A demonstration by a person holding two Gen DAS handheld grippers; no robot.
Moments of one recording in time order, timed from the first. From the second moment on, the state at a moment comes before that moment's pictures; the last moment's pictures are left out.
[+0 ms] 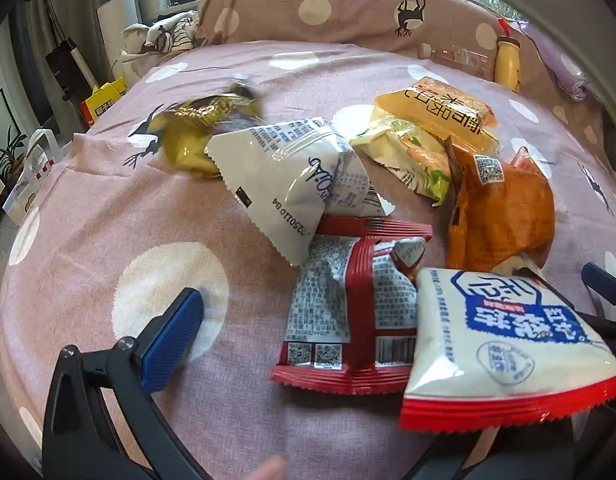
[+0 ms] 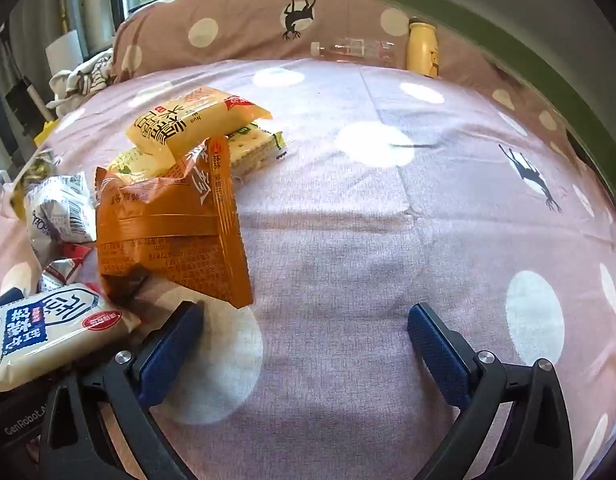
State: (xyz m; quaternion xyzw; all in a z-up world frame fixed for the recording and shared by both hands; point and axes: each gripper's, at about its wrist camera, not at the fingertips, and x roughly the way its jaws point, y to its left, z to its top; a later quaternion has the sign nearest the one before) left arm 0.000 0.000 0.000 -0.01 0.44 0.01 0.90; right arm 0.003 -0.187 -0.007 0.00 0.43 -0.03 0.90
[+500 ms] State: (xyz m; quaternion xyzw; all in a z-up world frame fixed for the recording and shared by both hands) left arm 0.000 0.000 0.000 -0.01 0.44 0.01 0.90; right arm 0.003 -0.186 -0.007 0.00 0.43 -0.03 0.90
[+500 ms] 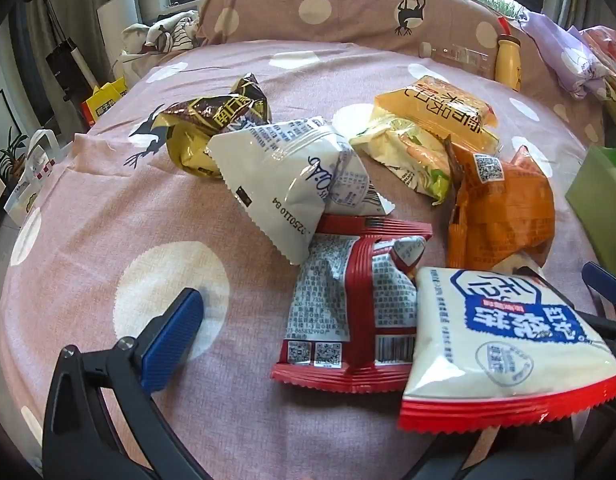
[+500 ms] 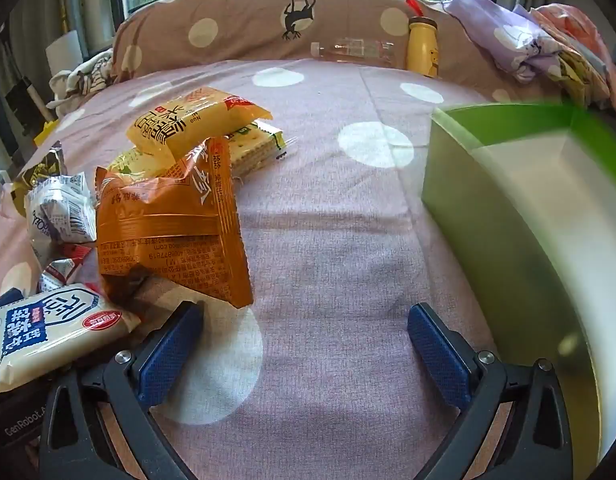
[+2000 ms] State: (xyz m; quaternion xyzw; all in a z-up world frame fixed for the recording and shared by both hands) left arm -0.033 0.049 0.064 -0.17 0.45 -0.09 0.87; right arm -0.012 -0.176 0.063 0.18 0.49 0.09 0.85
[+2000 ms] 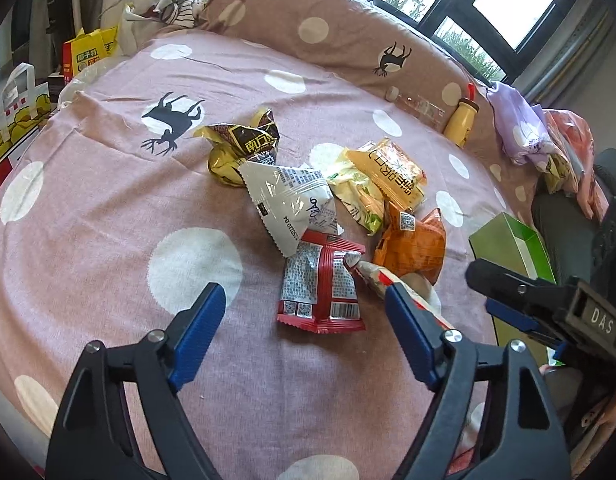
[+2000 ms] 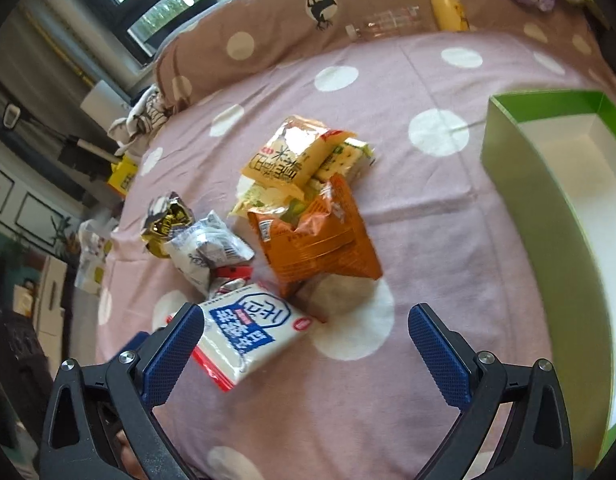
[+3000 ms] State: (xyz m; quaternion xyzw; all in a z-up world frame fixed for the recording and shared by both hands) left arm -0.039 -0.028 0.026 -0.06 0.51 -0.18 0.84; right arm -0.012 -0.154 0.006 0.22 0.55 0.14 0.79
